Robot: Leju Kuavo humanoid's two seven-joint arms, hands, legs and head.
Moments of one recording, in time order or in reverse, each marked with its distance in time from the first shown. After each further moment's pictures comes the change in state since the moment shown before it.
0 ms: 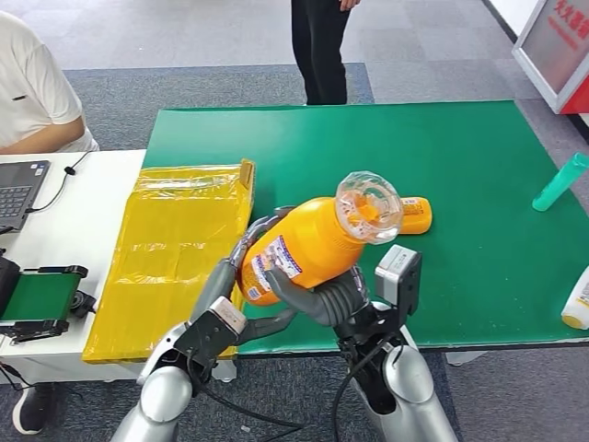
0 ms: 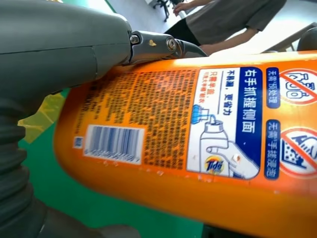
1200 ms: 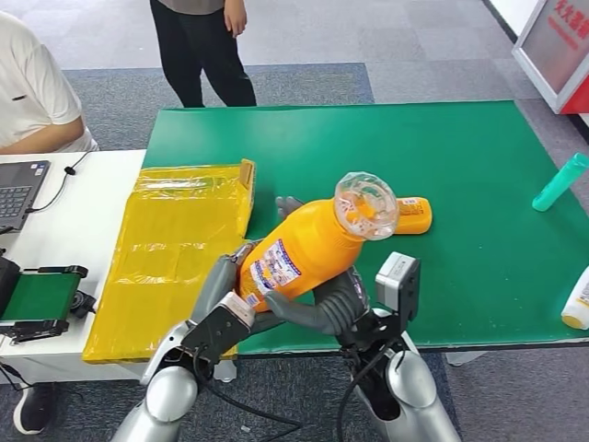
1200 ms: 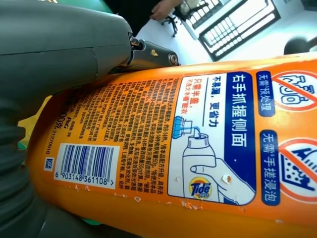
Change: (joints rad) left arm -0.015 0.010 -0.023 0.011 -0.032 0.088 0.053; right arm 0.015 -0.043 0.023 0.000 -0.037 -0.003 0.000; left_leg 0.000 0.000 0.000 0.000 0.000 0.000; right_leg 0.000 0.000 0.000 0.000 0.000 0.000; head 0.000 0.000
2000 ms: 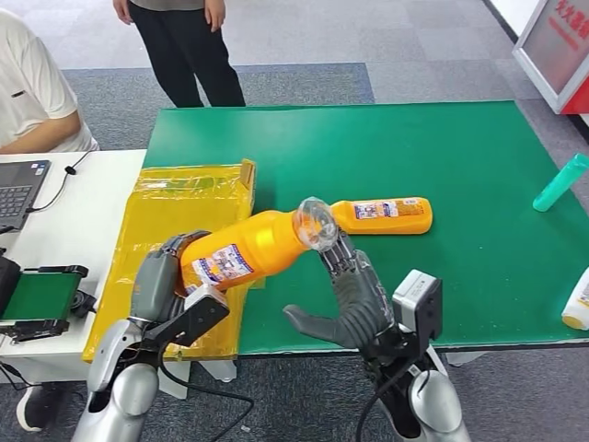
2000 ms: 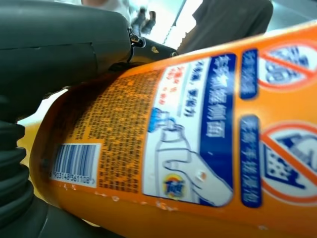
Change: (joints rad) left arm 0.048 0.021 0.275 -0.074 -0.502 0.057 0.056; right arm 0.108 -0.008 -0.094 -0.140 0.126 0.035 0.048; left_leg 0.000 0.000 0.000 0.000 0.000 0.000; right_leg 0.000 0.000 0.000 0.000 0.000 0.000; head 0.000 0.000
